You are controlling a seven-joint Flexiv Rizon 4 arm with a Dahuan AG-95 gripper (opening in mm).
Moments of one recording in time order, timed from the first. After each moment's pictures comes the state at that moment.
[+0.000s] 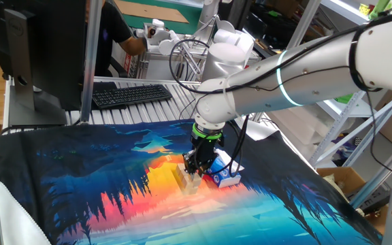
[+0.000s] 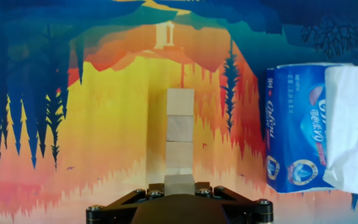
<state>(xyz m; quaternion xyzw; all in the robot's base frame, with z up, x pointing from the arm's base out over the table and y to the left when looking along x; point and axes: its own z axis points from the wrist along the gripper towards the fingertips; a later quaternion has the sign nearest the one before) 0.577 0.011 0.065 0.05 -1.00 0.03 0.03</state>
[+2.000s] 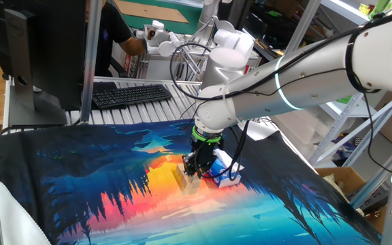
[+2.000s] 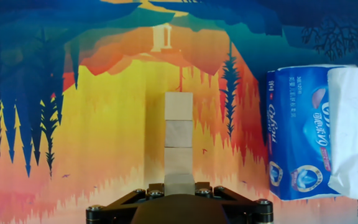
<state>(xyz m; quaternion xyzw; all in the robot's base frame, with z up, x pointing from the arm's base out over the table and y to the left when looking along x) 0.582 0.010 0.052 0.04 -1.00 0.03 0.02</state>
